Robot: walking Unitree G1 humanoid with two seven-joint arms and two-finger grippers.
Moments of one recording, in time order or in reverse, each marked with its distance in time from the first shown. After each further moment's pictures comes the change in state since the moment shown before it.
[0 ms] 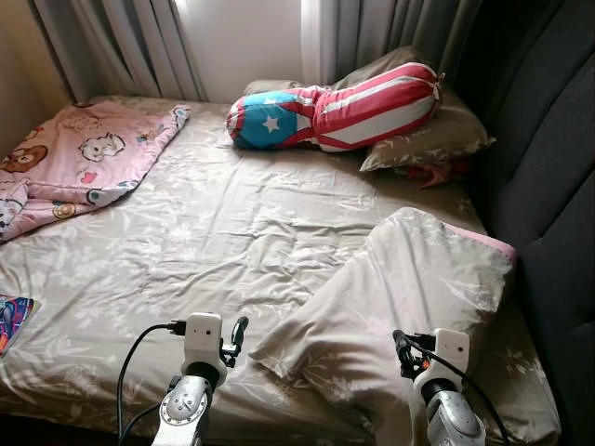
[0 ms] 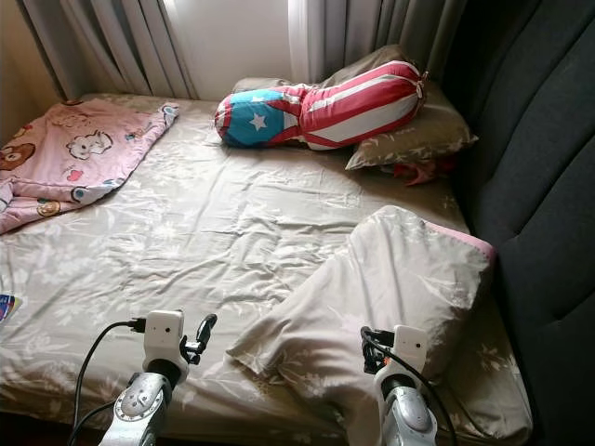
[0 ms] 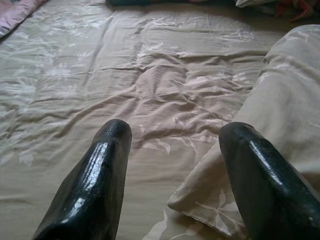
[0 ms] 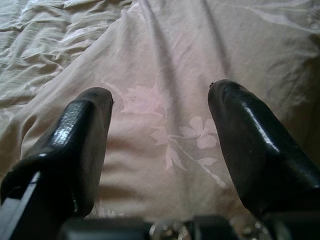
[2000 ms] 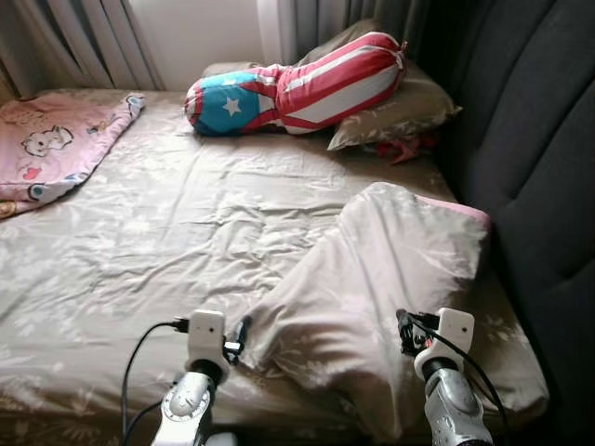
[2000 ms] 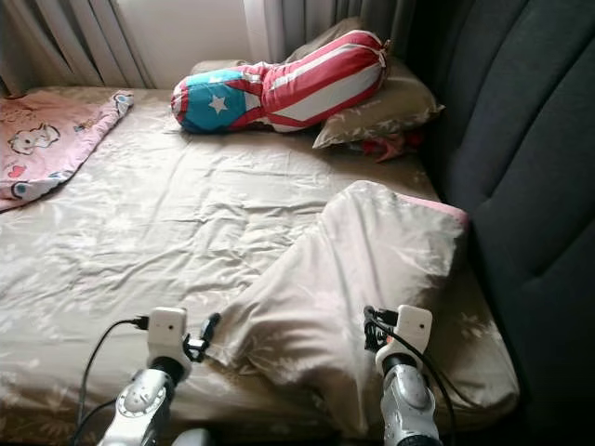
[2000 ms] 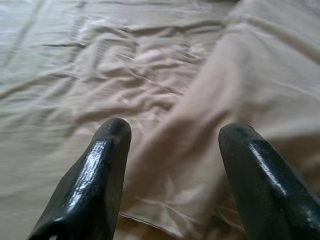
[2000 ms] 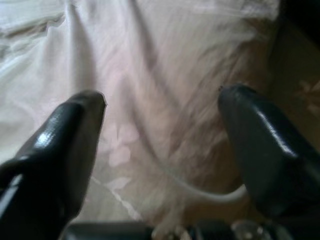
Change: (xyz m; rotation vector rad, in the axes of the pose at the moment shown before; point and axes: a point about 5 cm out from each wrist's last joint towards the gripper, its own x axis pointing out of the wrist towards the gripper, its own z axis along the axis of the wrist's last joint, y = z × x) left arm -0.001 -0.006 -0.004 -0.008 0.025 -0.036; right arm 0.011 0.010 0.031 0.031 -0.108 -0.023
